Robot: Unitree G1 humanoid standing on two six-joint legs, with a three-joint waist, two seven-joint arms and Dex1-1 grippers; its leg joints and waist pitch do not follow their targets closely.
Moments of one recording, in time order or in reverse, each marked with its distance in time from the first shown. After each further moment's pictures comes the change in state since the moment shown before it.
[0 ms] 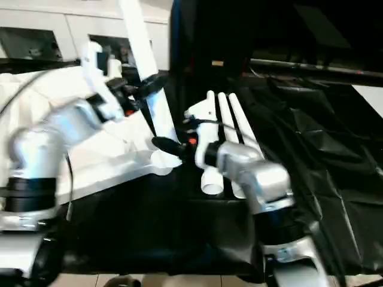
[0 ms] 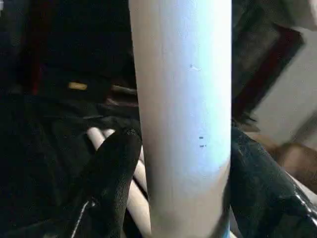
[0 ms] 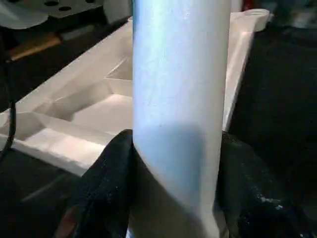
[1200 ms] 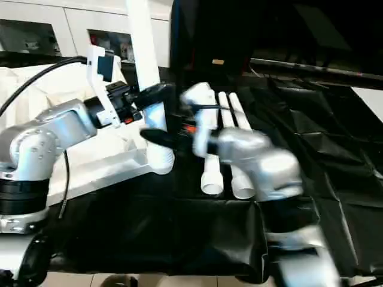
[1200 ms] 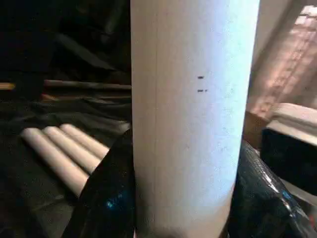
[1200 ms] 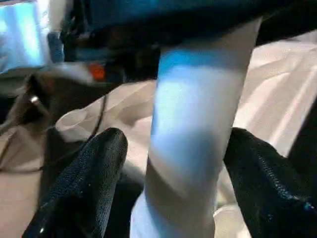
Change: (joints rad) left arm 0.014 0.130 -0.070 -0.062 -0.097 0.071 -0.343; right arm -0.056 -0.138 -0.036 -0.067 0.140 0.049 0.307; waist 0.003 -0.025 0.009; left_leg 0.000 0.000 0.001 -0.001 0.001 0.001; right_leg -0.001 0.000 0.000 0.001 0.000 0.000
